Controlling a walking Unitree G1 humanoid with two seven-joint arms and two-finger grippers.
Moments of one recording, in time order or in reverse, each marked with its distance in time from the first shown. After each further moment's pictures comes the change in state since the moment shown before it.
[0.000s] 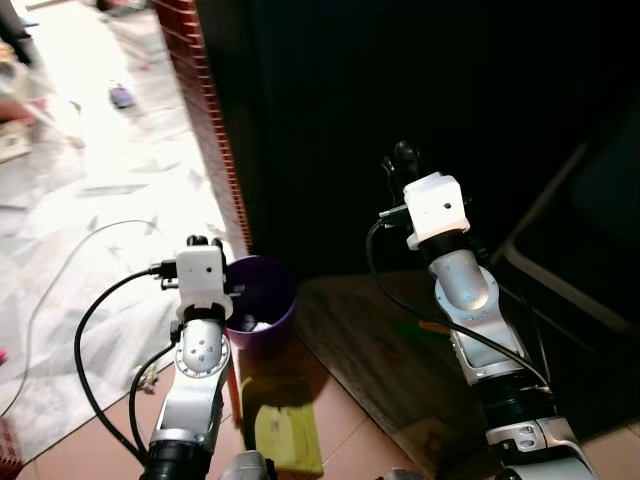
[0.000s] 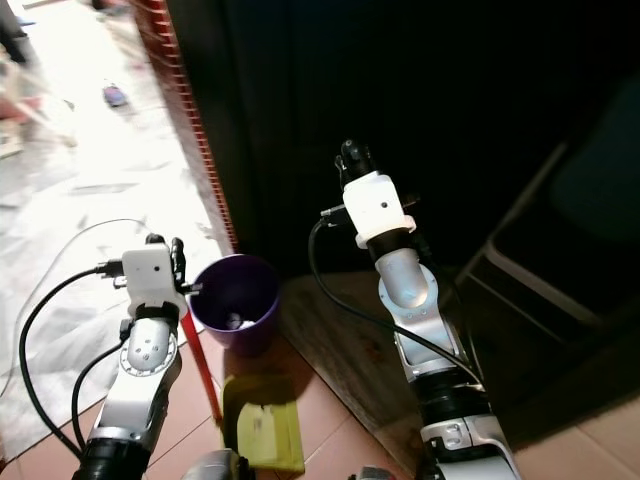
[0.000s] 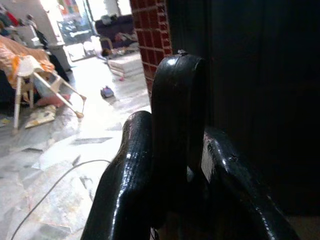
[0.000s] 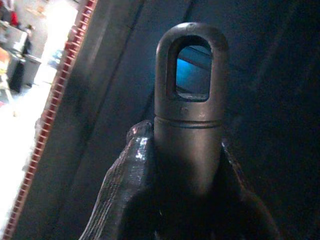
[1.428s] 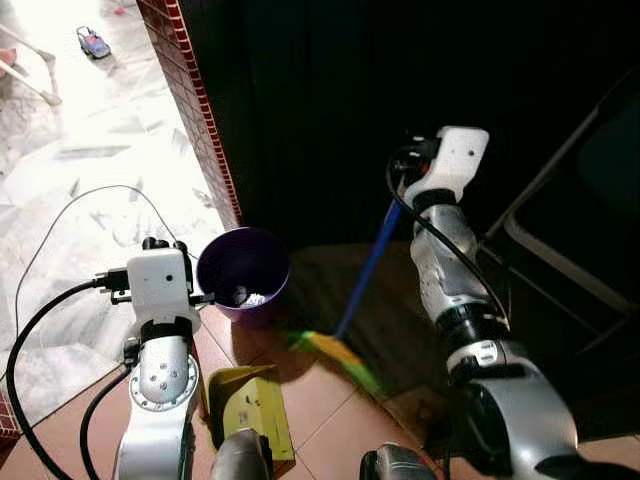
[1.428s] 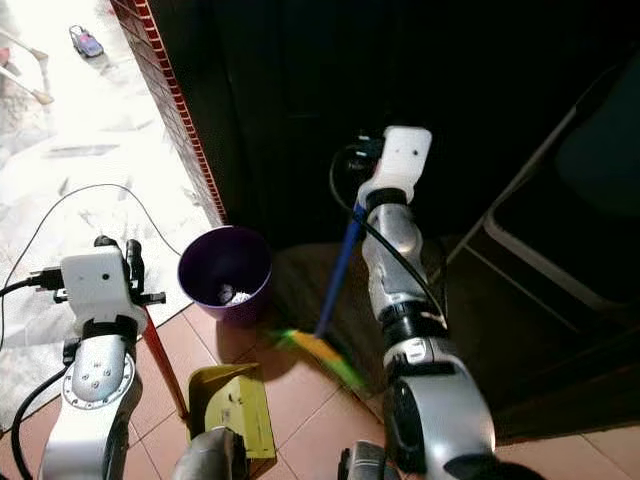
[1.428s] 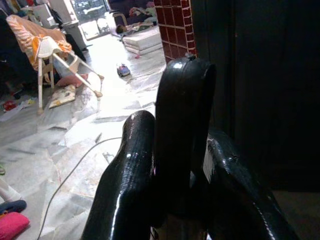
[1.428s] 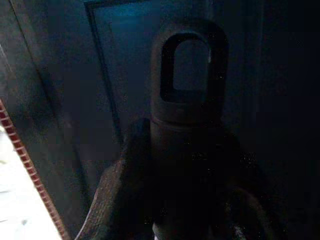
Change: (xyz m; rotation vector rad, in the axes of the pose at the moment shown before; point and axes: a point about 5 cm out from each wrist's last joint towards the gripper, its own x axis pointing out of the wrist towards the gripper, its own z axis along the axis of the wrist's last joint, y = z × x) left arm -0.036 0.028 0.048 0.028 -0.013 0.074; right arm 0.049 -0.009 -0.027 0.504 0.177 -0.262
